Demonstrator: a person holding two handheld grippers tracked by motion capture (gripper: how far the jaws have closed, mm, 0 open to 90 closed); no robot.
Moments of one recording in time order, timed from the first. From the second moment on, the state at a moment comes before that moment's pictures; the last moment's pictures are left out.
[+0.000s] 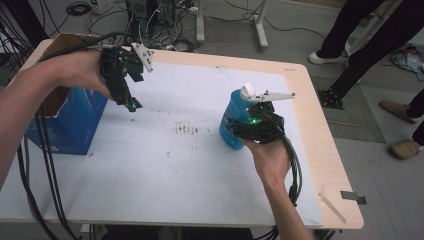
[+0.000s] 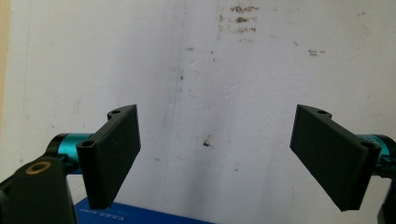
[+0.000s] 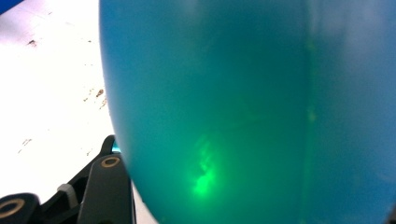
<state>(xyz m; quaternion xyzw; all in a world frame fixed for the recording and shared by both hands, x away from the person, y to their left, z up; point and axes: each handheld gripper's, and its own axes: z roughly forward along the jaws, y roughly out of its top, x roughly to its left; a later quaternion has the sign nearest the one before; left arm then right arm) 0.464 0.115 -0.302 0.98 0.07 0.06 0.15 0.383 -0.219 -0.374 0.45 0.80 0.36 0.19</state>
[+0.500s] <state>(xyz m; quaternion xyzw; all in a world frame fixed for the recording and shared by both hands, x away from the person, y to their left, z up) 0.462 0.113 -0.299 0.98 0.07 0.06 0.15 0.383 -0.223 -0.375 0.44 0.80 0.37 0.19</state>
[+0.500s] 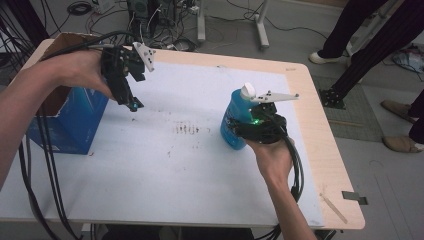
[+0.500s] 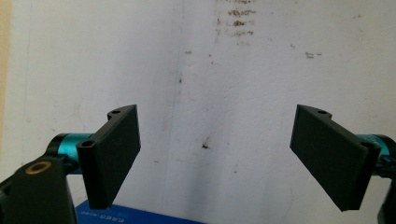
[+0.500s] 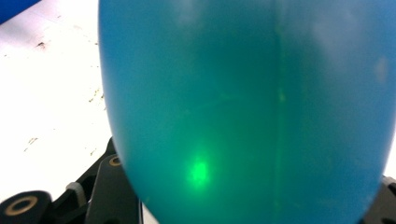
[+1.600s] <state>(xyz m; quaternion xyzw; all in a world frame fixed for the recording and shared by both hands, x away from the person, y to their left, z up) 0.425 0.037 -0.230 0.98 -0.03 0.02 0.21 0.394 -0.171 -0.309 0.10 0.91 0.39 0.06</state>
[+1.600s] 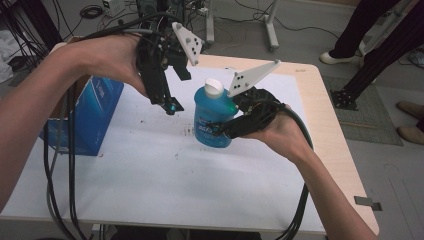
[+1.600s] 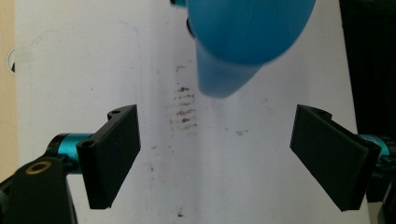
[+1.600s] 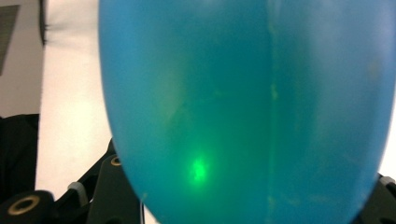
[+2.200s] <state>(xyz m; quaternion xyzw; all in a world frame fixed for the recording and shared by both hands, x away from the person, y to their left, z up) 0.418 0.011 -0.235 0.98 -0.05 0.00 0.21 0.404 -0.151 -0.320 0.05 0.92 0.39 0.02</state>
